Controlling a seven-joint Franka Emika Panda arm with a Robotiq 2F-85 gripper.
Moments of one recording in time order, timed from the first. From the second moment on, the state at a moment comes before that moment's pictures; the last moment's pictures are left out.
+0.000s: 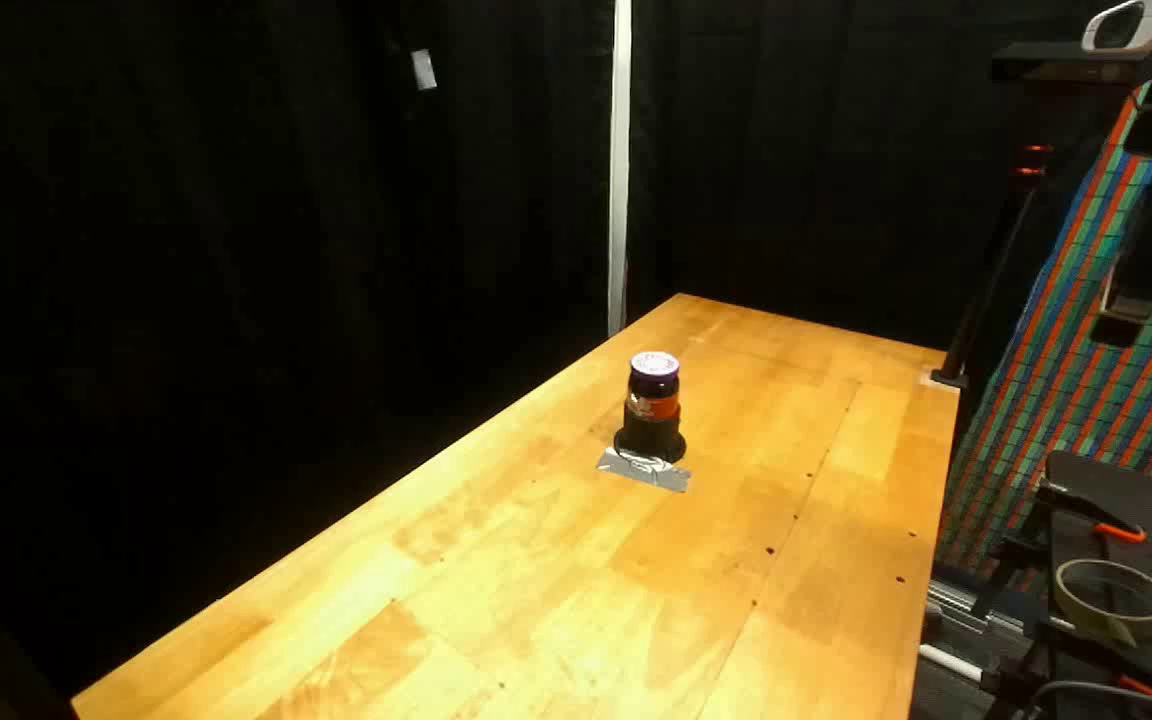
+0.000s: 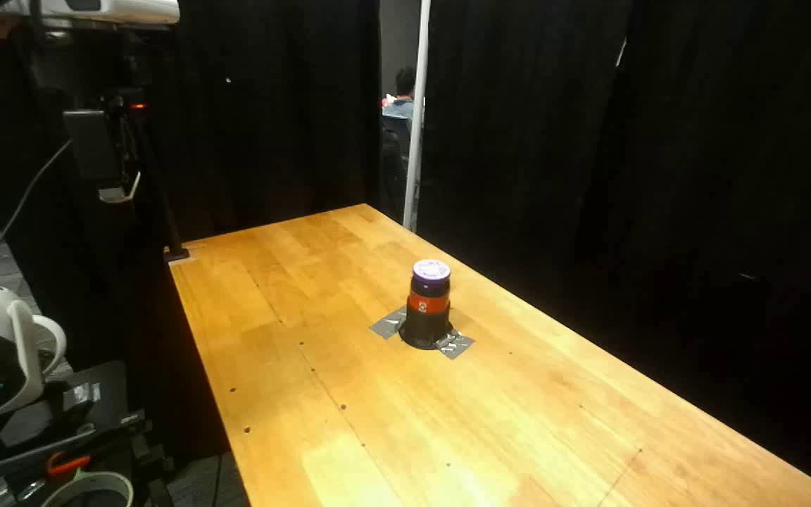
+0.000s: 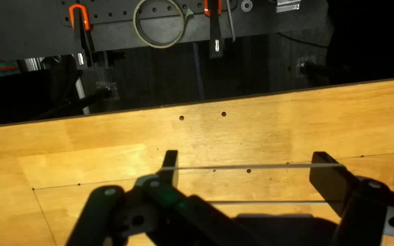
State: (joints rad) arm 0.15 -0.81 0.29 -2.69 0.17 1.89 0.35
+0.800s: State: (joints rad) arm 0.13 -0.75 0.27 -2.70 0.13 1.98 0.31
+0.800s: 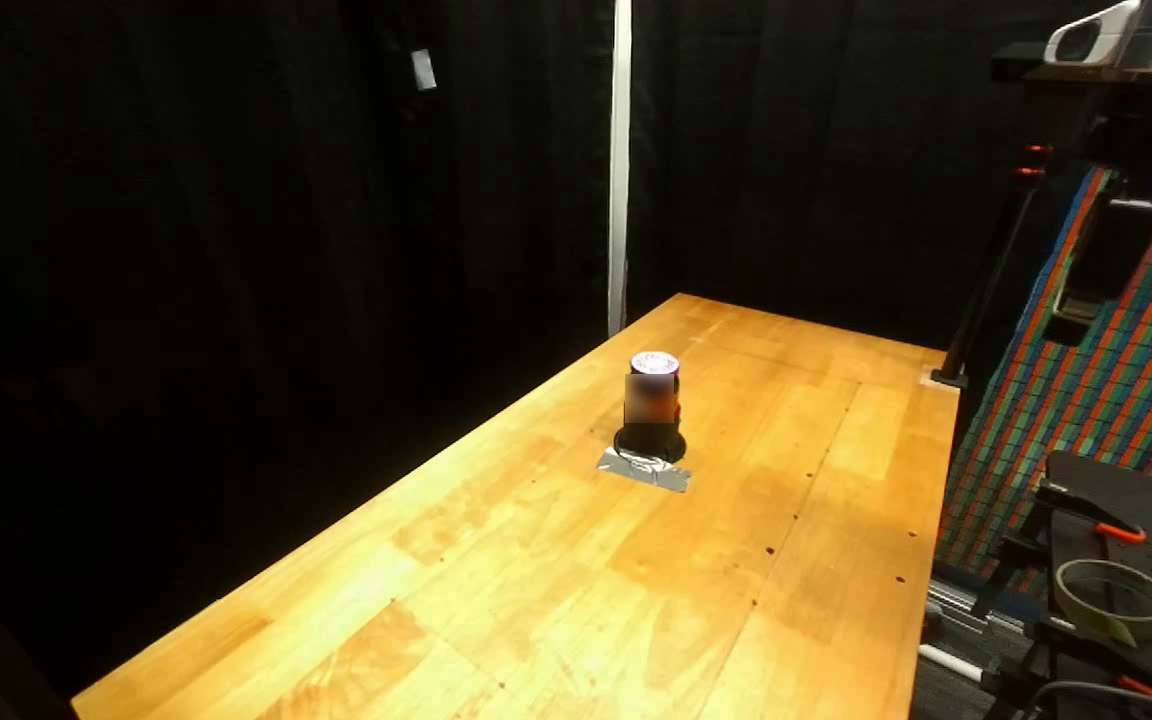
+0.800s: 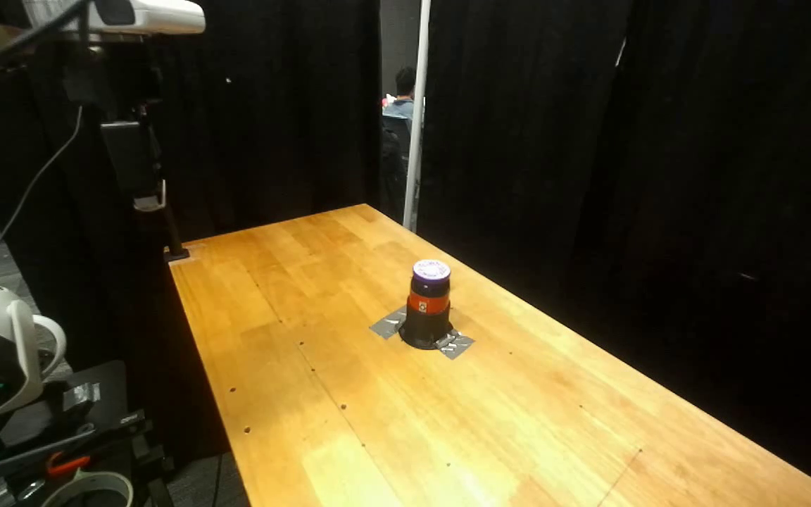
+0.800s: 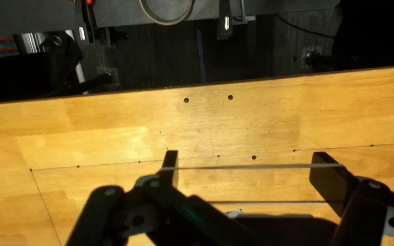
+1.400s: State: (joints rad) arm 0.07 -0.27 0.17 -2.49 -0.01 2.37 0.10
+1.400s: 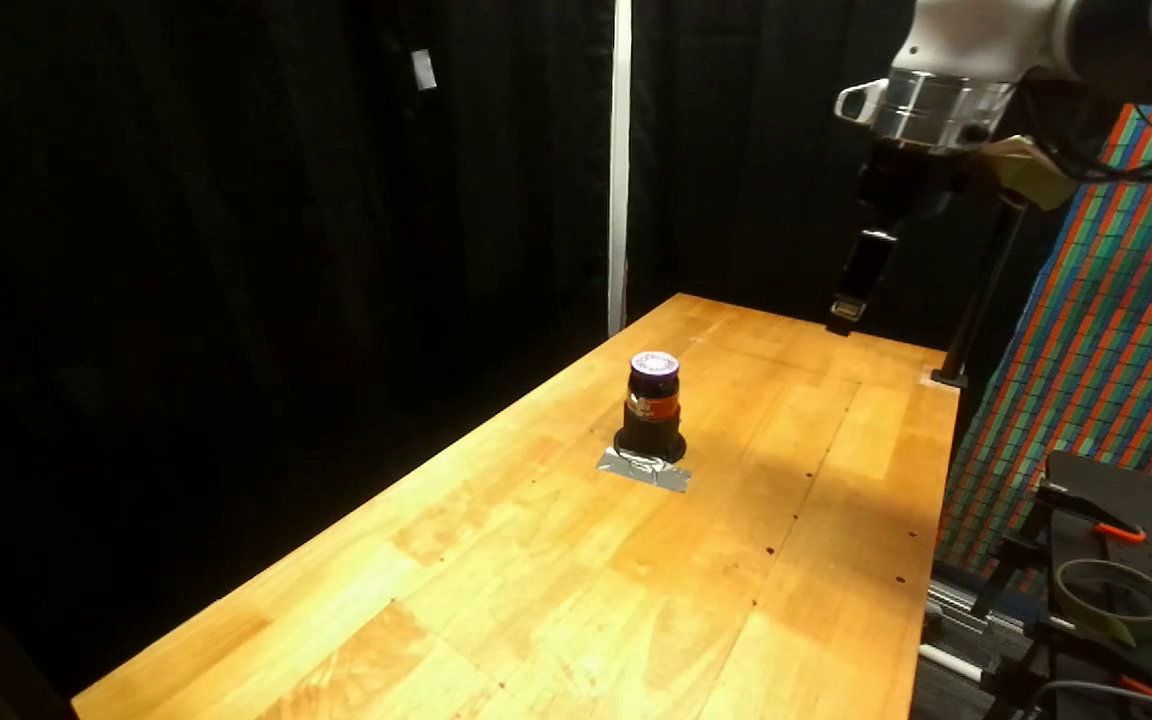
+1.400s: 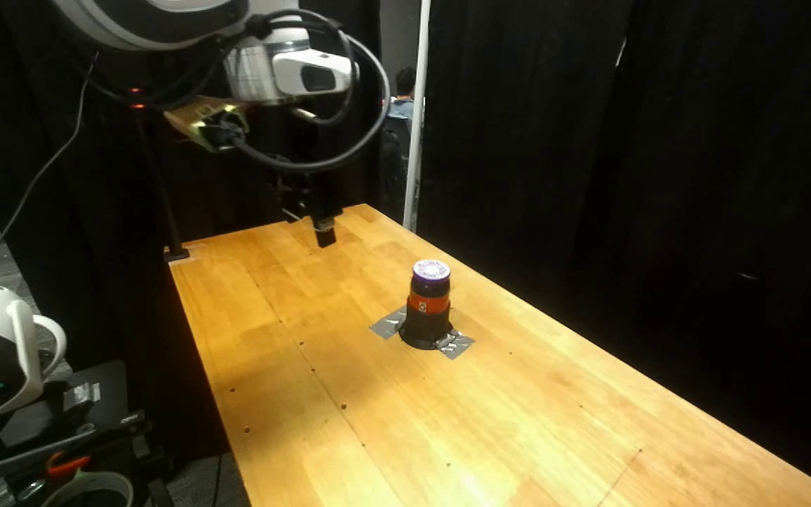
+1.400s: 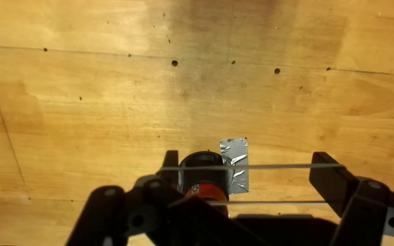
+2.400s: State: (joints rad) arm 0.15 0.50 0.12 -1.69 -0.10 2.17 0.06
